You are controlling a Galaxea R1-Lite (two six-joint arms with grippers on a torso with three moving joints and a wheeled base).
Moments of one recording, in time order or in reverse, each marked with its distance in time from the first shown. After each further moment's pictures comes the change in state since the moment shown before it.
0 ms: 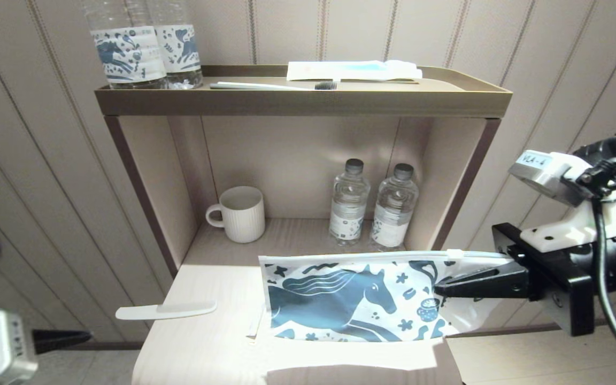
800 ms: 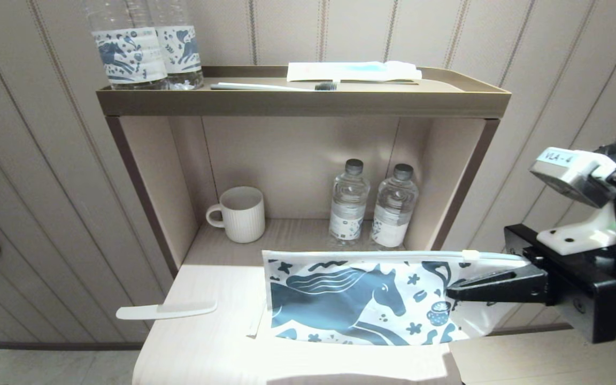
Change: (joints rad) left arm 0.007 -0.182 0.250 -0.274 0.636 0.873; right arm -0.026 -0.029 0.025 -0.011 0.054 0.007
